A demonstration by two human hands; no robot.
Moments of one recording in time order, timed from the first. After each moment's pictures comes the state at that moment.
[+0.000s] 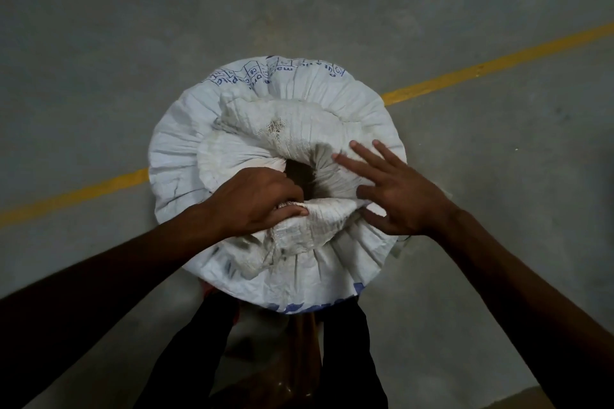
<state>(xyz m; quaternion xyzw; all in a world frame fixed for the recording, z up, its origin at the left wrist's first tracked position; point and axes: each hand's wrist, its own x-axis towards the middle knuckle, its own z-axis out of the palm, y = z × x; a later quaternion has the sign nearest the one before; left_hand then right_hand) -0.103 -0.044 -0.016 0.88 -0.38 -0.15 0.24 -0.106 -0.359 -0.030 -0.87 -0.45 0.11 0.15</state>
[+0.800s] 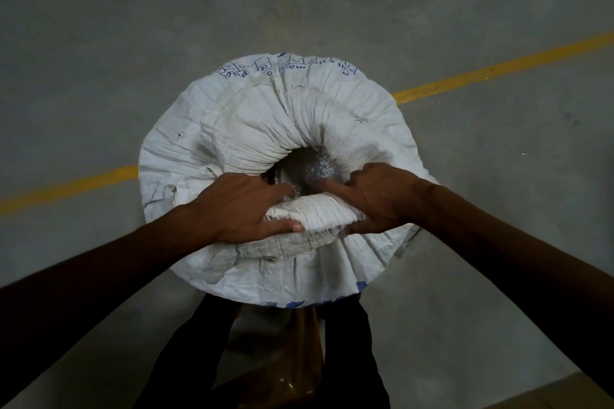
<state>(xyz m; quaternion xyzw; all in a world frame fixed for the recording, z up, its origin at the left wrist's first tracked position) -0.122 -0.016 -0.008 0.91 -0.32 -0.21 0.13 -0.087 -0.309 -0.034 -0.84 -0.52 0.17 0.07</state>
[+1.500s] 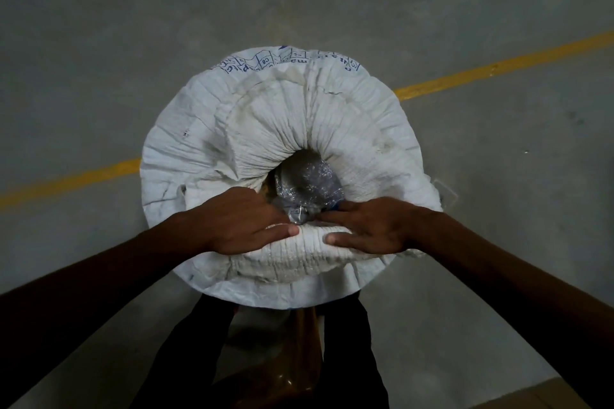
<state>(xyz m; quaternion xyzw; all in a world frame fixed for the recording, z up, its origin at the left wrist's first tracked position) -0.139 -0.005 -0.029 0.86 -0.36 -0.29 0.21 -0.123 -0.300 -0.023 -0.77 -0.33 0.52 0.15</state>
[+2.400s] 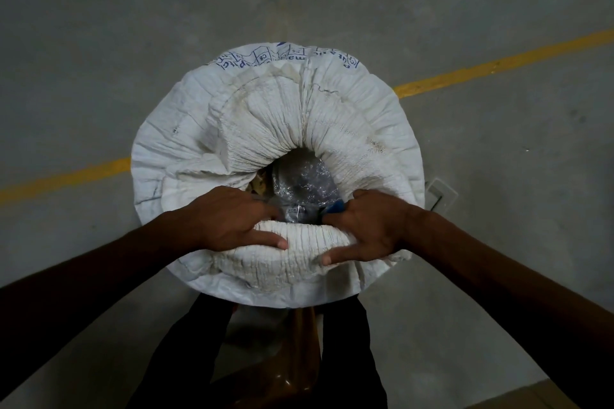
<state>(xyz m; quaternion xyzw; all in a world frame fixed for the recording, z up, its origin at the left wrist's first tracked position) -0.132 0.000 -0.024 0.85 -0.32 -0.38 0.18 -0.122 -0.292 -0.024 -0.80 -0.46 0.35 0.14</state>
